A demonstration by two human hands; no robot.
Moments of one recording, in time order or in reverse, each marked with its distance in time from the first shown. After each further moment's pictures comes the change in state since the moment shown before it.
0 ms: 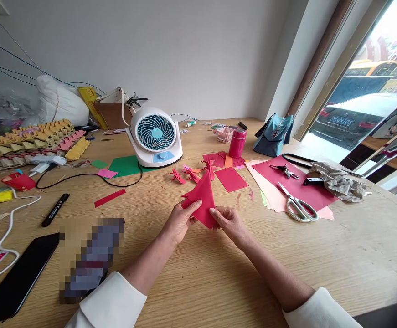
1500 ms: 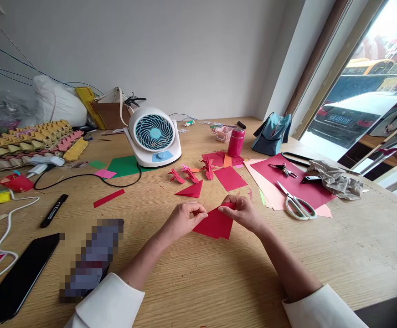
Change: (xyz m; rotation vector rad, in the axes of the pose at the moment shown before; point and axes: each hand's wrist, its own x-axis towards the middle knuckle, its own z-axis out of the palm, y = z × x) left_hand -0.004 0.014 -0.008 1.142 -0.296 0.540; right_hand 0.004 -0.014 -0.053 -0.227 -0.015 -0.050
